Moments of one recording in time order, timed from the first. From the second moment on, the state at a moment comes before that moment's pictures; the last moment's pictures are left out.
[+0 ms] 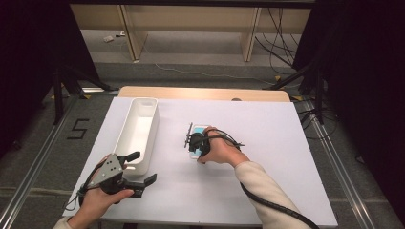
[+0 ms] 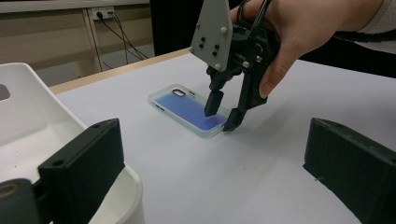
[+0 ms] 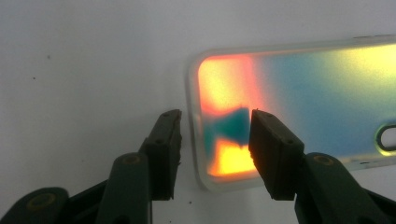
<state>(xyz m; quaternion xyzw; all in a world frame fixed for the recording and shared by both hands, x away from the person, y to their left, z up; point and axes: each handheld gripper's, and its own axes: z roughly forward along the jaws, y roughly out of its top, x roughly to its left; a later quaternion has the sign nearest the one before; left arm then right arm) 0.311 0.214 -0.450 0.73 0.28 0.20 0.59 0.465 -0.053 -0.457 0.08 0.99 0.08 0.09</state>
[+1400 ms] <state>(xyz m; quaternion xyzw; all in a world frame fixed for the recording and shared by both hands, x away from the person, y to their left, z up) 0.311 0.213 -0.450 0.73 0.28 0.20 0.59 0.465 -0.043 -0.456 0.05 1.00 0.04 0.06</state>
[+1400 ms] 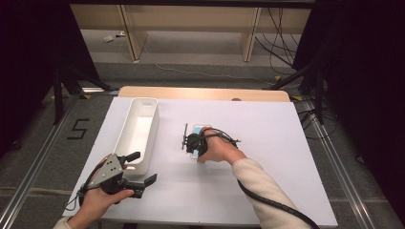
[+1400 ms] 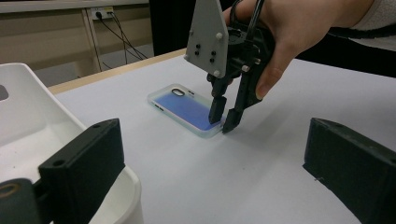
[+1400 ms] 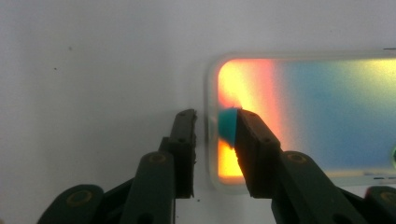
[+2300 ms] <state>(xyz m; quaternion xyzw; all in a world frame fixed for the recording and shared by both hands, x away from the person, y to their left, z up) 0.310 0.213 -0.450 0.73 0.28 0.20 0.59 0.461 -0.038 -0.456 0.01 1.00 0.02 0.08</state>
